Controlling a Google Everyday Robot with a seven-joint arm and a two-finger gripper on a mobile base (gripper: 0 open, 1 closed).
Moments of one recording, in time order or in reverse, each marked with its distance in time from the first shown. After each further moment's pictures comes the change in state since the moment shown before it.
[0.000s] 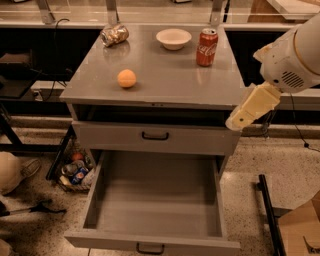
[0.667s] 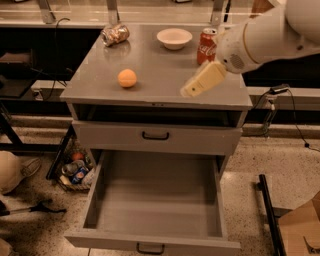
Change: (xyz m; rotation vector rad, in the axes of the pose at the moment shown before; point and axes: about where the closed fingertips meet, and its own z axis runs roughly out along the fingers) arm -0.084 -0.045 0.072 -0.002 -0.299 0.061
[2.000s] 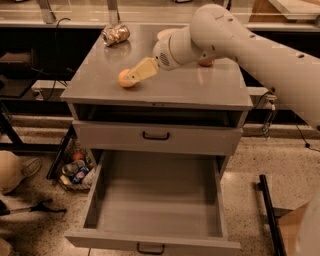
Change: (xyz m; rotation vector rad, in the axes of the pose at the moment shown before) arm -0.074 -0.009 0.182 -0.072 -0.138 0.167
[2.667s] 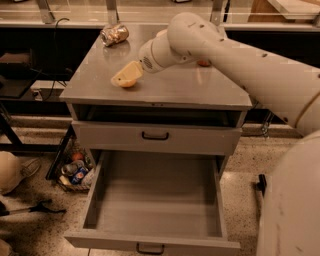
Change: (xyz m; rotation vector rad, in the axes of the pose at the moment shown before) arm -0.006 0.008 0.051 -0.002 0.020 0.024
